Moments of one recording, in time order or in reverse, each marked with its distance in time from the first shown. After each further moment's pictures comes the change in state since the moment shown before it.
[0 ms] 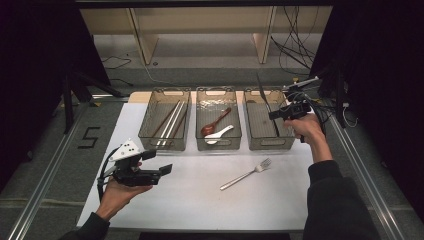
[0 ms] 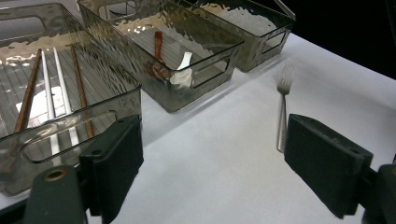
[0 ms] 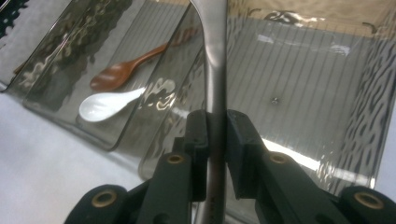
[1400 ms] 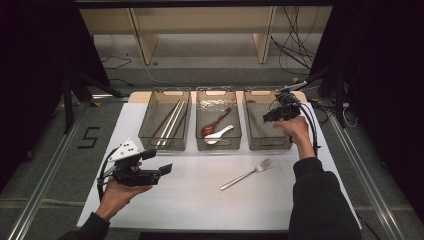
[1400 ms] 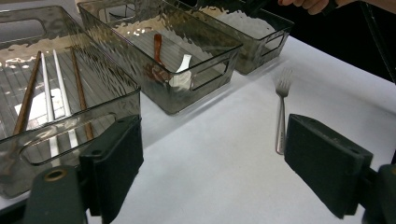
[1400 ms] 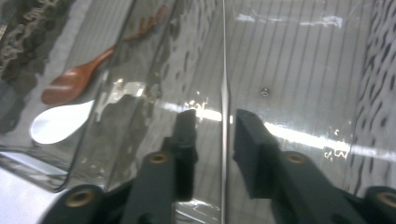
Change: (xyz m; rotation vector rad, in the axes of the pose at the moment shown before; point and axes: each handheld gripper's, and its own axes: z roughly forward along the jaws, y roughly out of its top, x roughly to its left) left arm 0.000 0.000 0.000 -0.009 -0.005 -0.002; right arm -0.005 0.002 0.042 0.051 -0.073 0.107
